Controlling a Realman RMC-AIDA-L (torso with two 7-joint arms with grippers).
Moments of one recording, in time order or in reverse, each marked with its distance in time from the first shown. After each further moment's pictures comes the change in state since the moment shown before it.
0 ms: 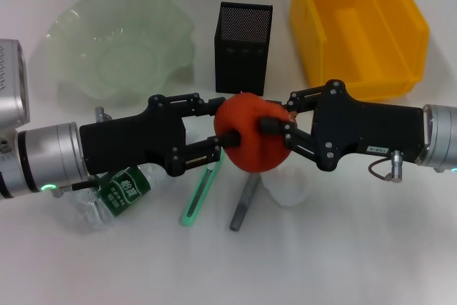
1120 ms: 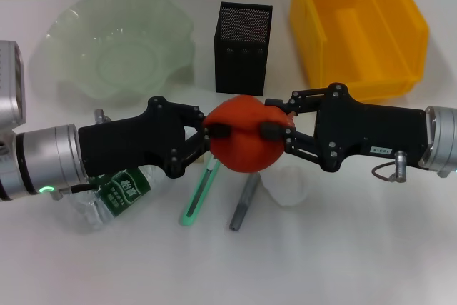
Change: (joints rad) left arm 0.005 0.000 0.000 -0.002 -0.005 0.018 -0.013; right arm -0.009 -0.002 0.000 -0.011 -0.005 -0.002 0.080
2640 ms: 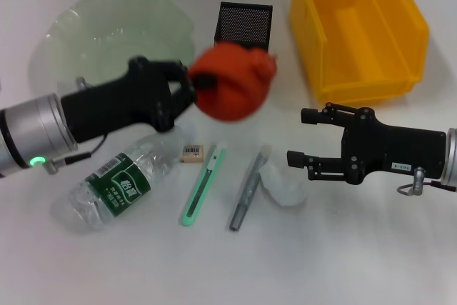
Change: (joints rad) left arm 0.000 0.005 -0.012 0.010 -0.136 -0.007 -0.022; right arm -0.084 -0.015 0.004 -0.041 -0.068 0.129 0.085
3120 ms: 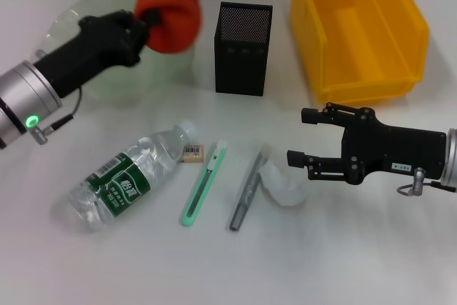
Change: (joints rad) left arm 0.000 -0.006 -0.004 -0.055 -0.280 -0.298 0.012; right arm -0.003 0.002 0.005 0.000 0.000 0.001 -0.005
